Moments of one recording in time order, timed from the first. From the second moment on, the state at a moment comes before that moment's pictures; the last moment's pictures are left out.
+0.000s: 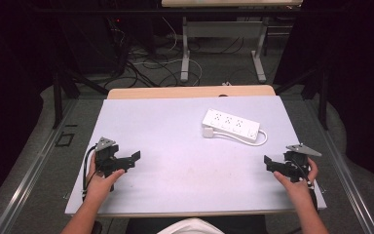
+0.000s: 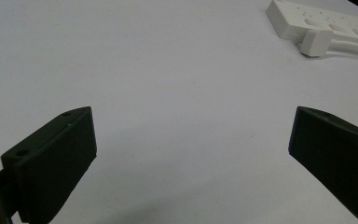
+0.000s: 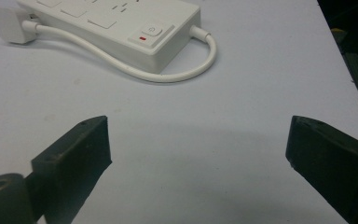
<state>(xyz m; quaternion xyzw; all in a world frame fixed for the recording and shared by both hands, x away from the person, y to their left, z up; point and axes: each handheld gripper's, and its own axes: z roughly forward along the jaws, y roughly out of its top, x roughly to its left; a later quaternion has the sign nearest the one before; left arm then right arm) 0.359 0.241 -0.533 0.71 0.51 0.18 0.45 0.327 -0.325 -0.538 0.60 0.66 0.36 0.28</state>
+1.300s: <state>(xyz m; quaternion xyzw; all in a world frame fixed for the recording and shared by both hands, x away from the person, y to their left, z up) 0.349 0.242 -0.532 0.72 0.51 0.18 0.44 0.339 -0.305 -0.517 0.54 0.71 0.36 0.27</state>
